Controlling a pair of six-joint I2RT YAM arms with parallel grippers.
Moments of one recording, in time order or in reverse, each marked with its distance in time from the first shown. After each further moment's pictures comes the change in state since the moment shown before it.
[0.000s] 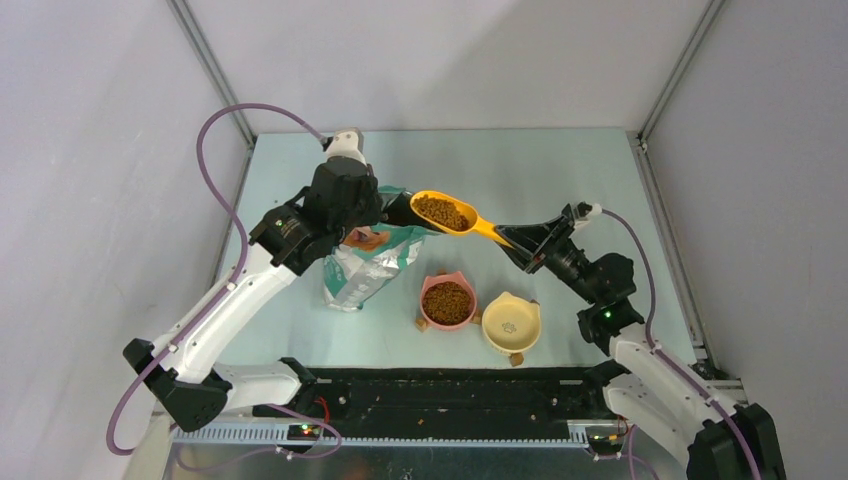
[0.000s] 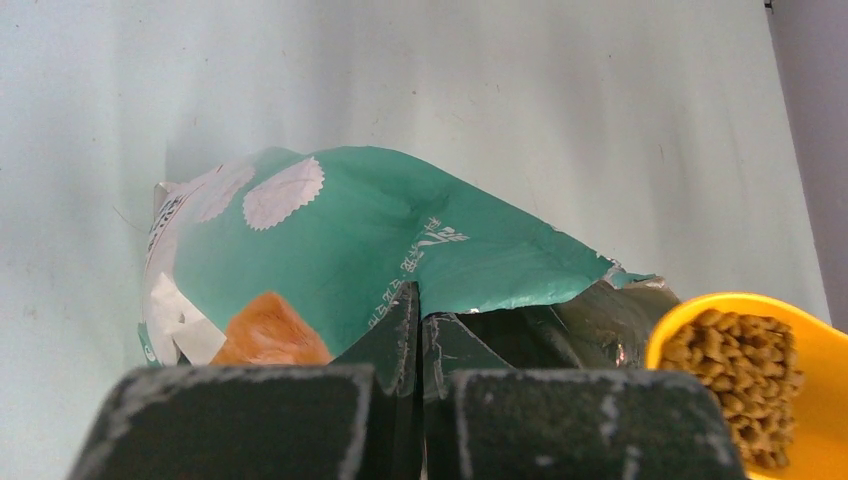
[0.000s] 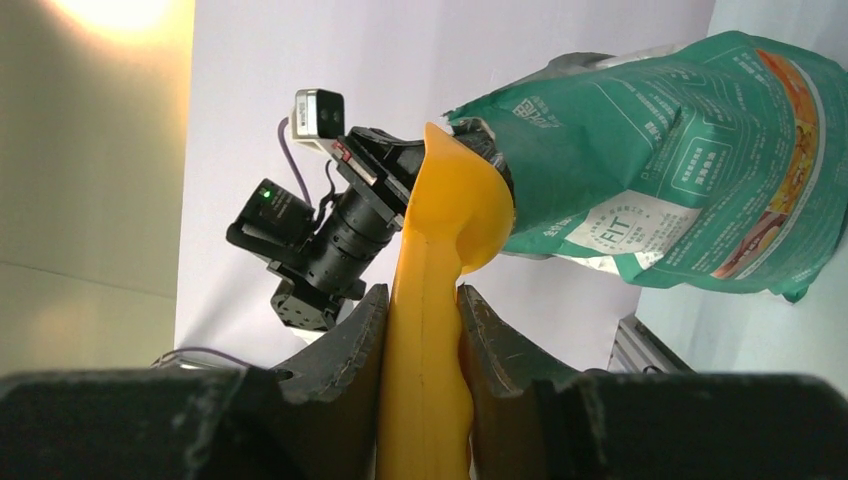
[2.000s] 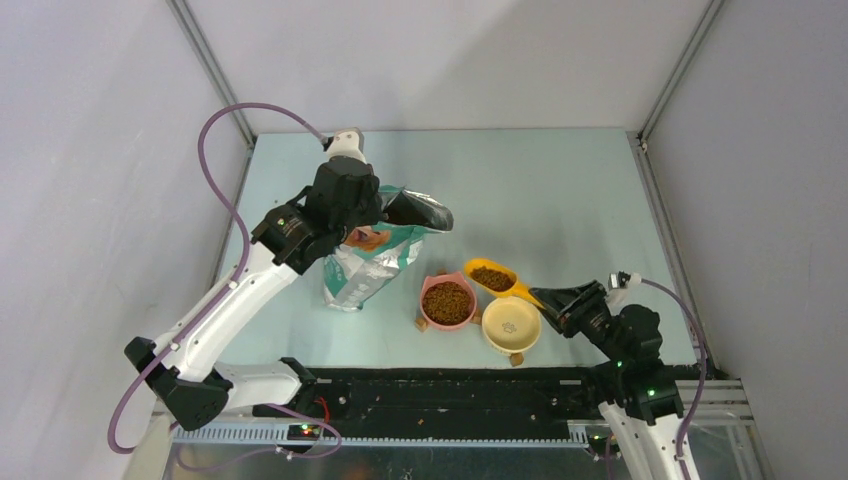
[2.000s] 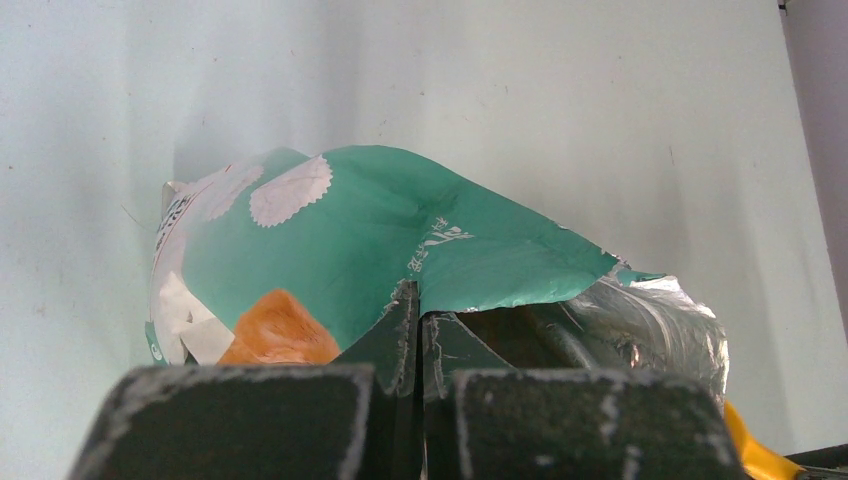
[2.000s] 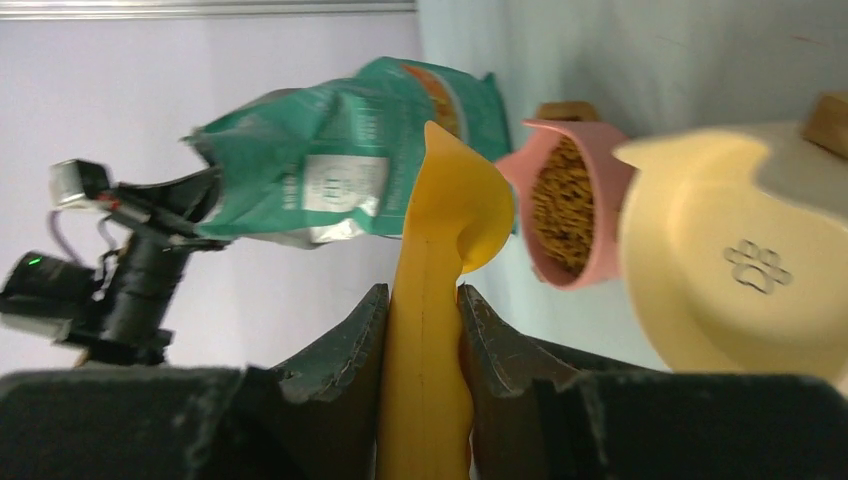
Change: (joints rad) left arm 0.001 0.008 0.000 -0.001 -0.018 0.001; right arm -0.173 -0.813 -0.079 -1.181 0.070 -0.216
